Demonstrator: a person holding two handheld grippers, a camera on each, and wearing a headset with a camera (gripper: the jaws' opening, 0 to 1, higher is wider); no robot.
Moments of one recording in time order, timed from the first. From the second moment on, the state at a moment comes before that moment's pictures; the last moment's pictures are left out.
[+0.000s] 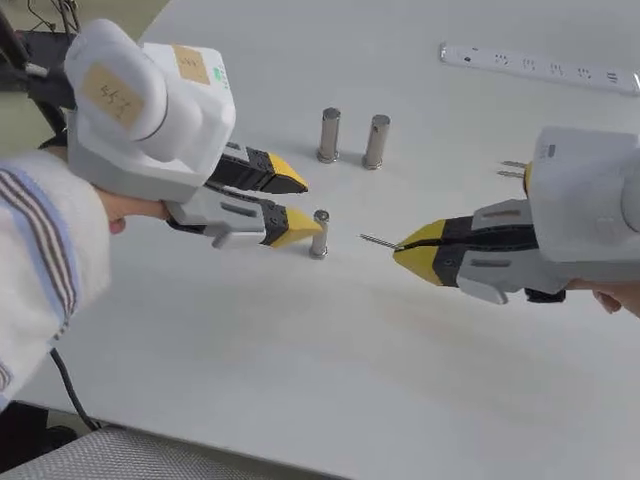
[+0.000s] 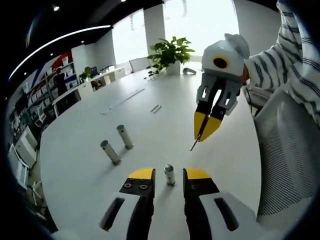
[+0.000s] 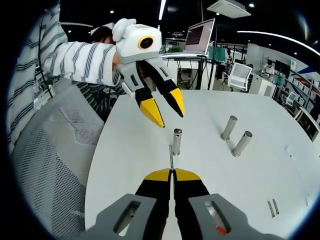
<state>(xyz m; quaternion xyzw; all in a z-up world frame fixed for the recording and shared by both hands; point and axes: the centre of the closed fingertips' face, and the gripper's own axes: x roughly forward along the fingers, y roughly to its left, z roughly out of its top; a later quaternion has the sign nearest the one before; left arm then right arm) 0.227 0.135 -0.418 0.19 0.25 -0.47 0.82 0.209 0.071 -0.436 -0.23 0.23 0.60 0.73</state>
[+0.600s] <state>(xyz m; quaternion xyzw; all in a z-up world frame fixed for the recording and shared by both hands) 0.229 0.124 -0.440 0.26 0.26 -0.53 0.77 0.222 0.084 -0.447 -0.27 0.24 0.59 0.73</state>
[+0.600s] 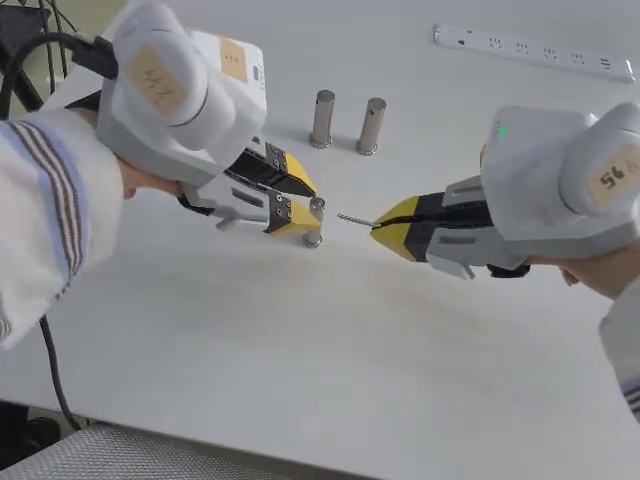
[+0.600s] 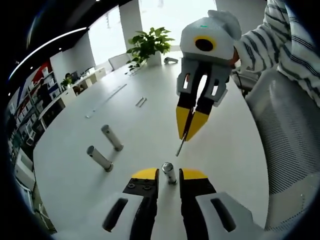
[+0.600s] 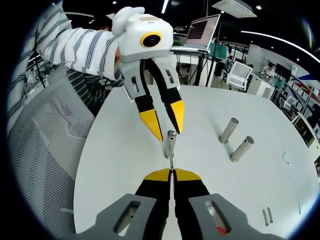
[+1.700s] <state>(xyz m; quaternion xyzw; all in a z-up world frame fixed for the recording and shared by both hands) 0.231 0.125 -0.445 0.21 0.29 -0.52 0.77 0.223 0.108 -0.448 -0.26 0.23 0.58 0.74</state>
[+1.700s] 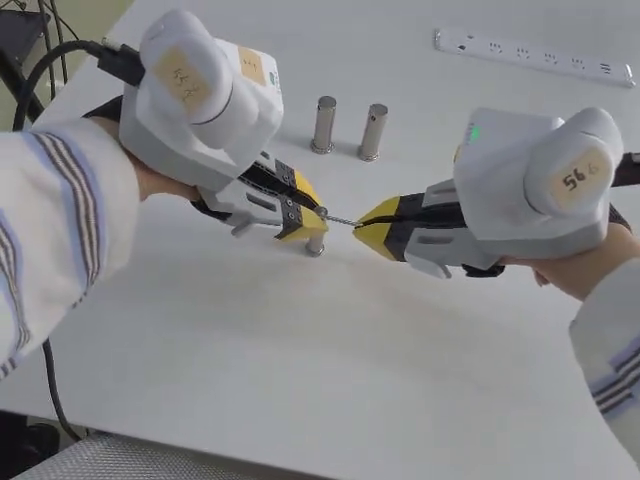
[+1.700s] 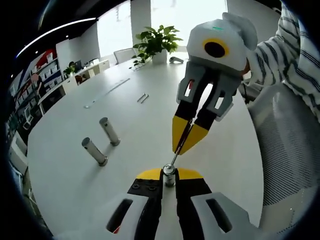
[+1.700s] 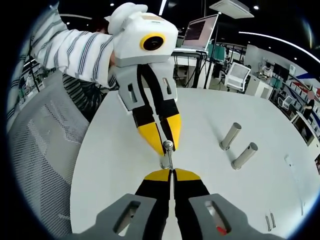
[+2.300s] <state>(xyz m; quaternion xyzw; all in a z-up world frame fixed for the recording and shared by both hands) 0.230 0.124 -0.446 0.20 0.30 -0.52 0.78 0.224 0.123 -0.448 -0.25 0.22 0.59 0.74</state>
